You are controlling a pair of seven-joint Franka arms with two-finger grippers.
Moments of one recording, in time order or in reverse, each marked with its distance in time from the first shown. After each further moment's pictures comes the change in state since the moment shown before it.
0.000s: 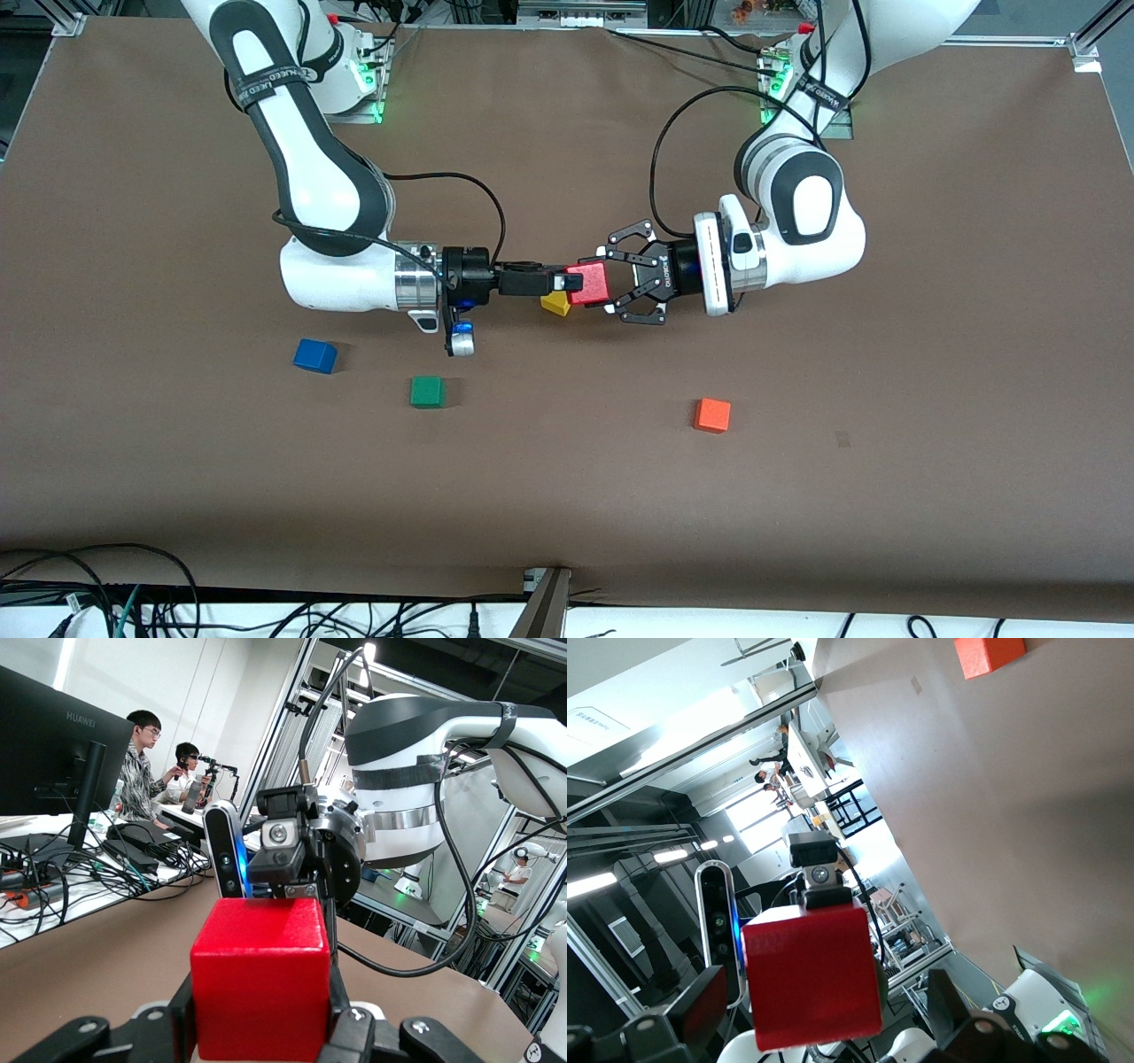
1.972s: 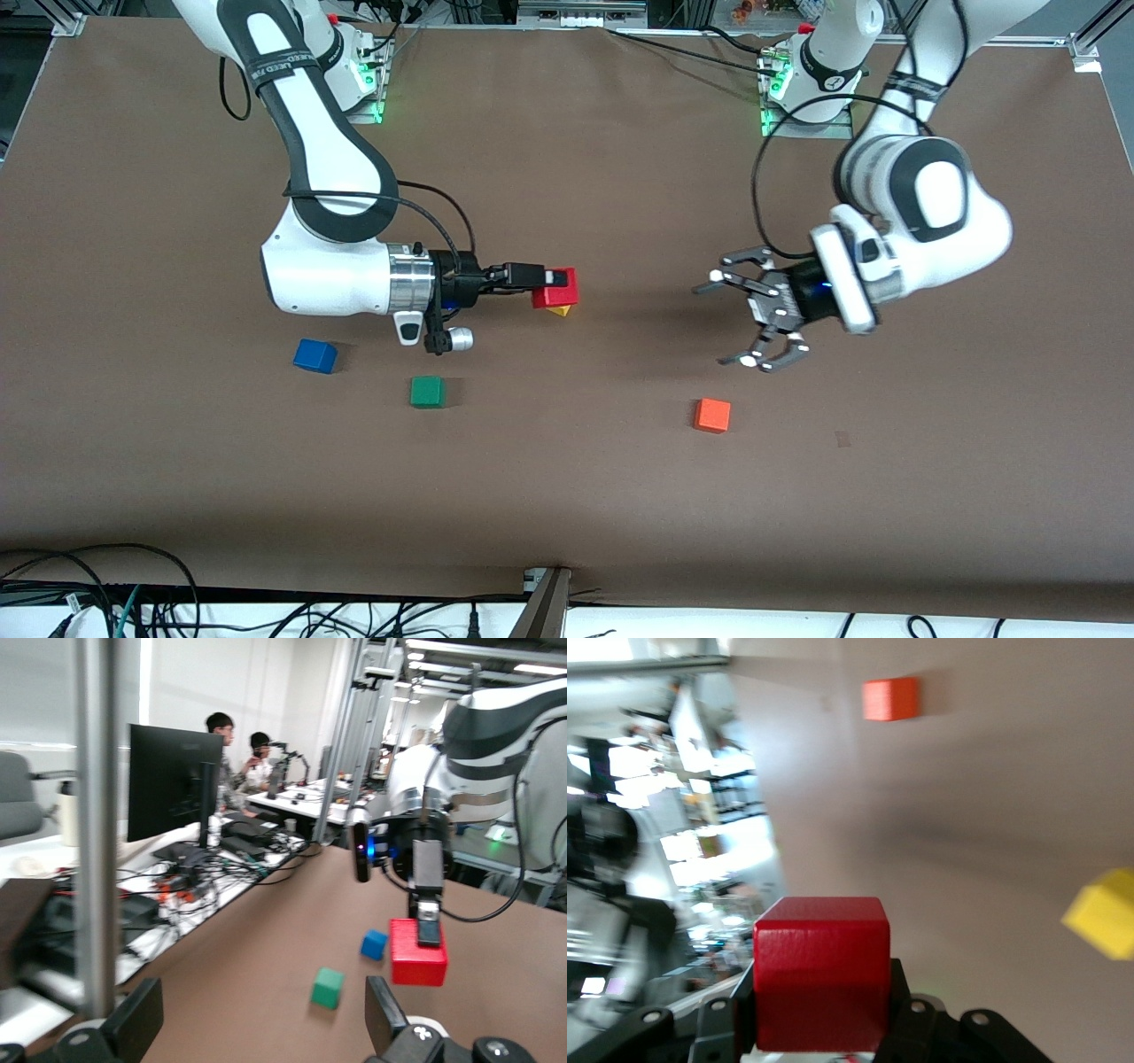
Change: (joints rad) left arm 0.241 -0.140 0.042 -0.040 0.223 0.039 -0.008; right arm -0.006 -0.007 -0.035 0.023 -0.483 0.000 -0.078
